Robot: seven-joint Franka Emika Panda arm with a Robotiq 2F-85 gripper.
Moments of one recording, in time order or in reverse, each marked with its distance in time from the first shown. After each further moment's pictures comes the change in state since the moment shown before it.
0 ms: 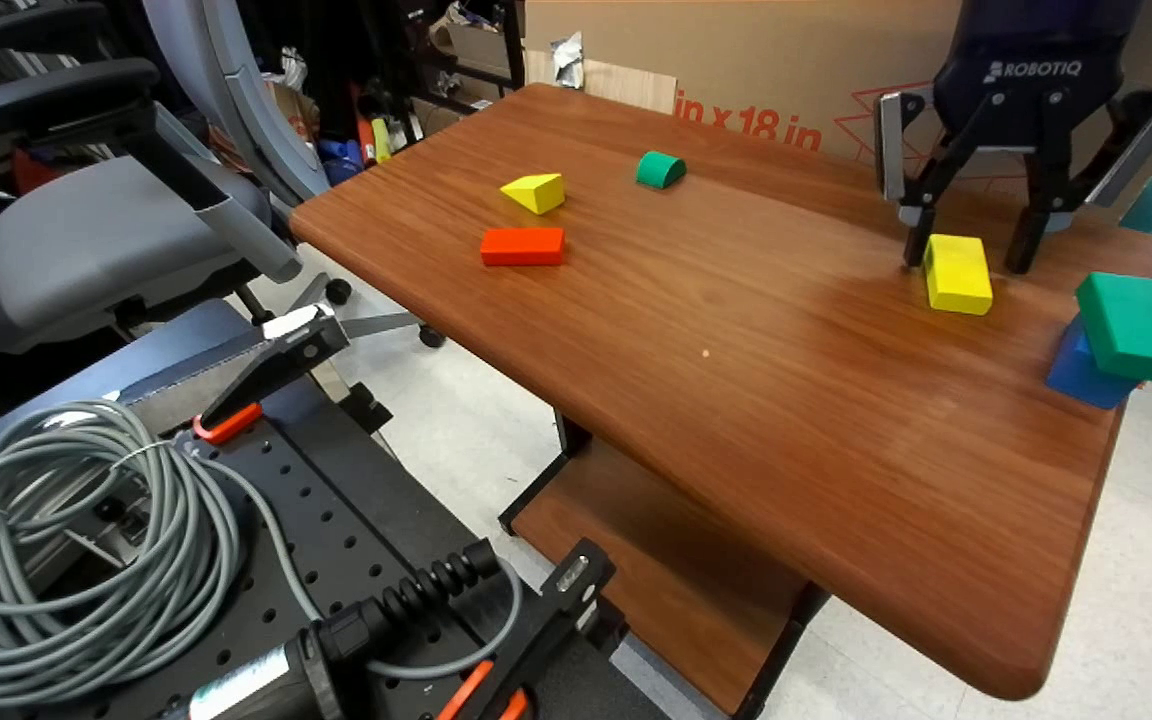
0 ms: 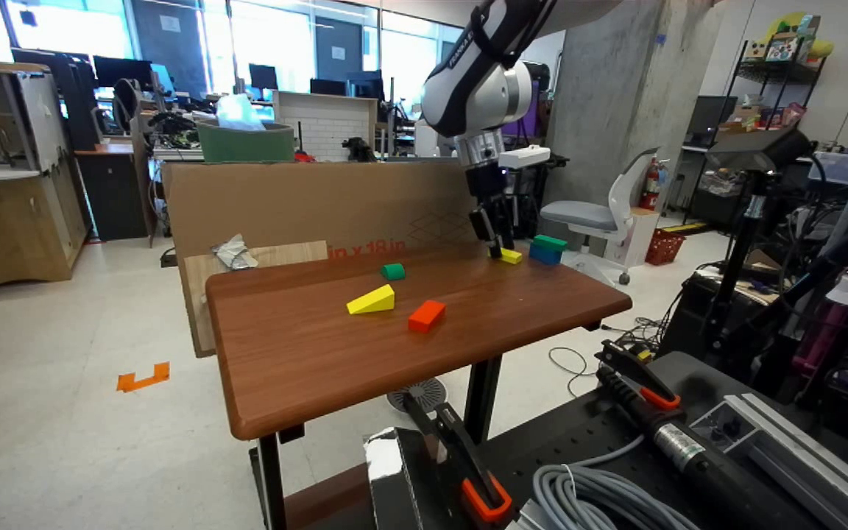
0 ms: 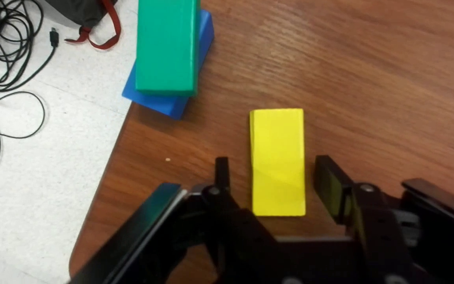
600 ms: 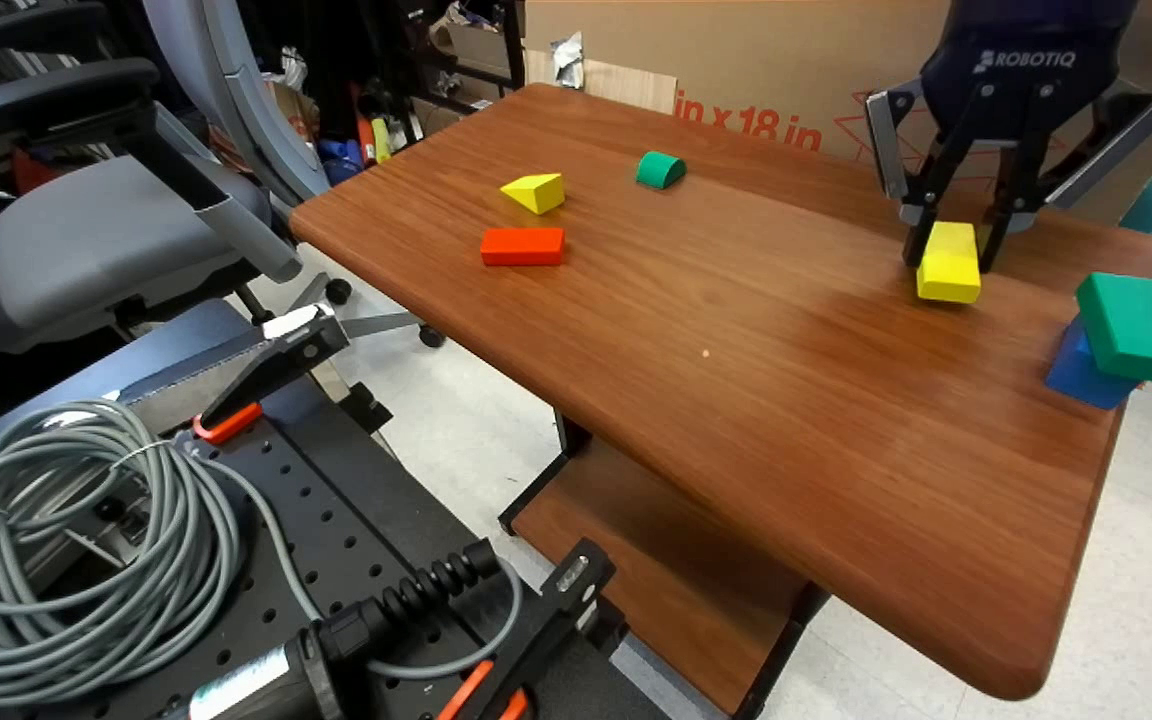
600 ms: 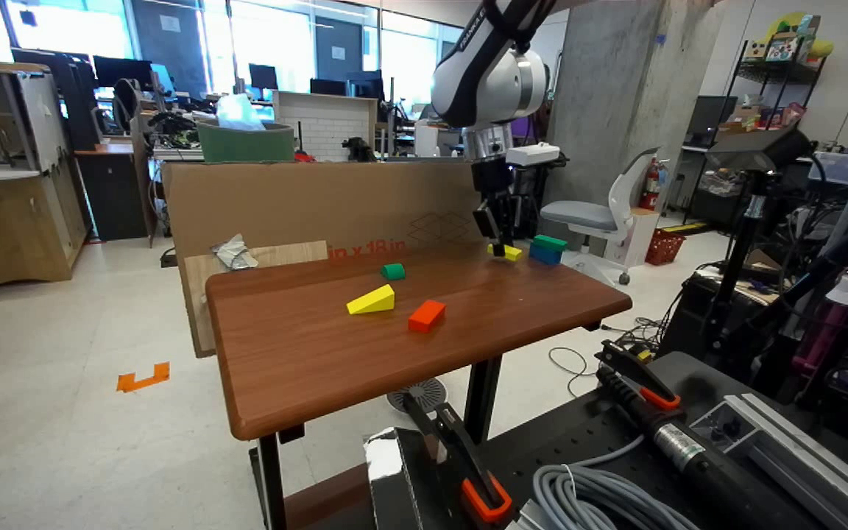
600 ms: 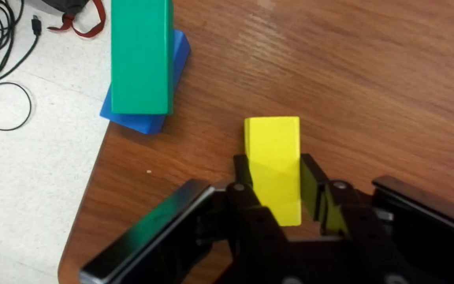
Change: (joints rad) arm -0.008 -0.104 0.000 -0.165 0.046 0.099 -0.006
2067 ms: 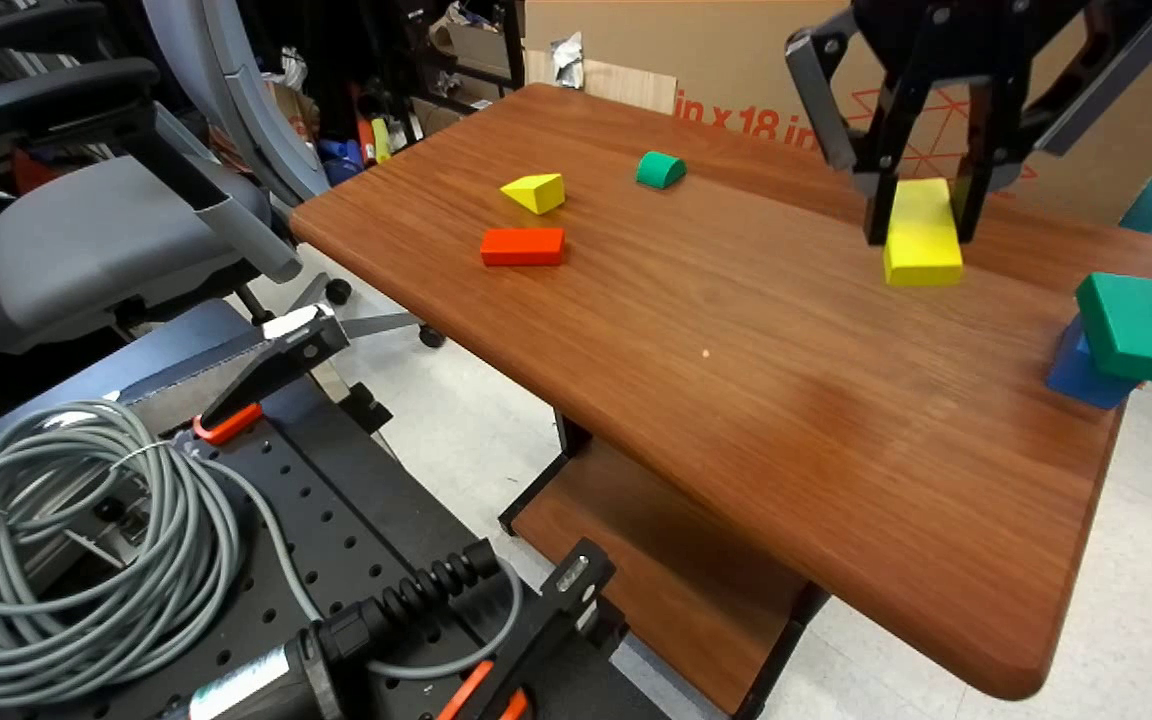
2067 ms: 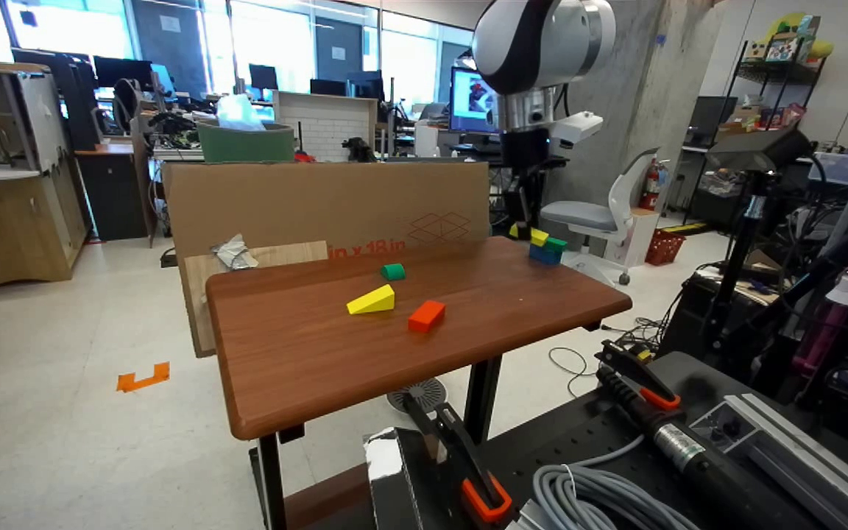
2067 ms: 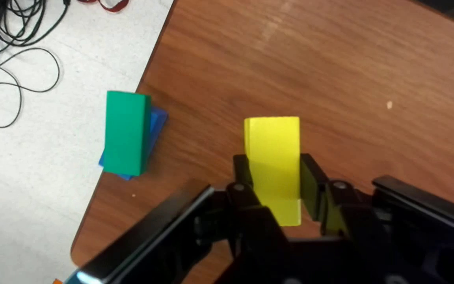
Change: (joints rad) arm 0.001 -0.421 -0.002 -0.587 -0.081 0.337 -0.015
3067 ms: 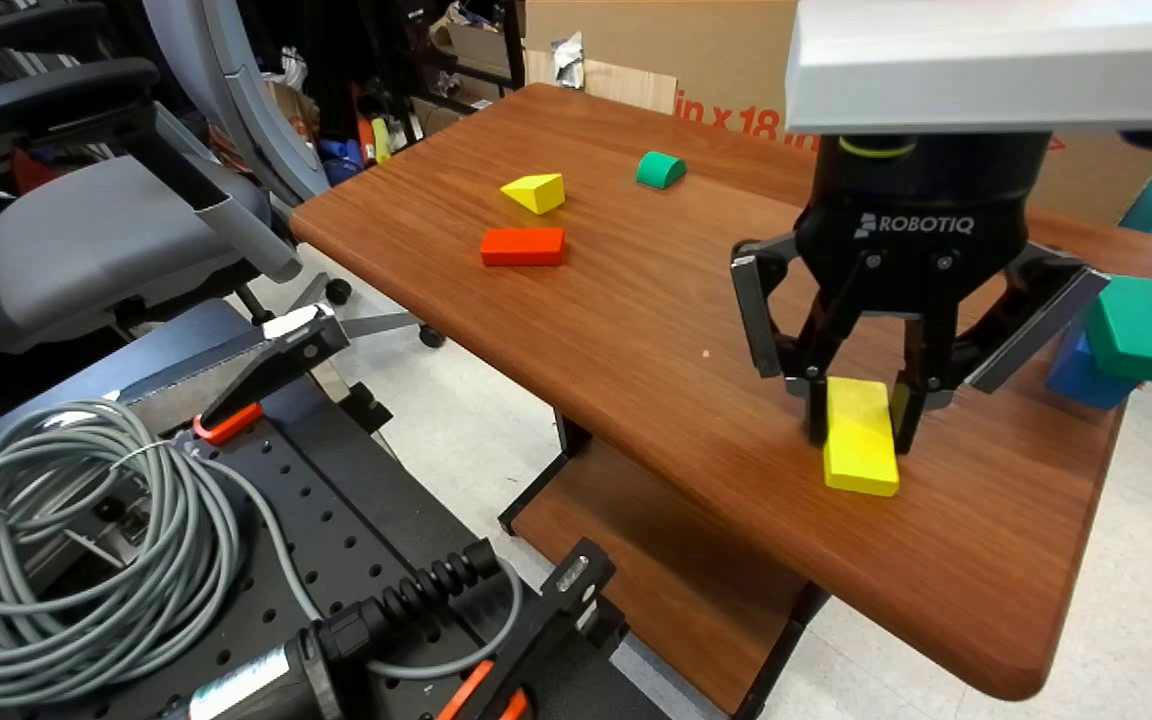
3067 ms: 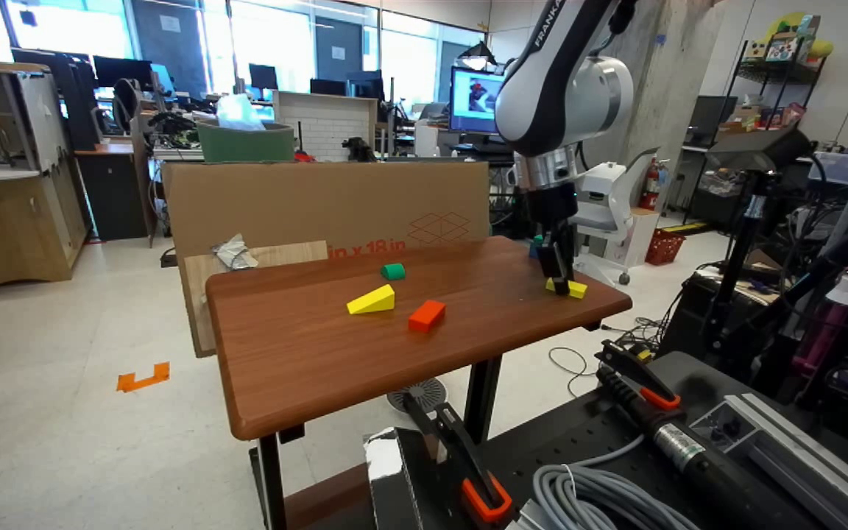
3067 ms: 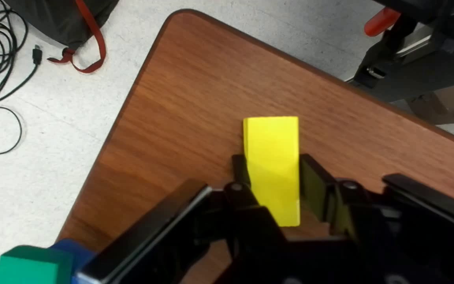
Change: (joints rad) arm 0.000 0.073 -0.053 -0.100 -0.051 0.004 -0.009
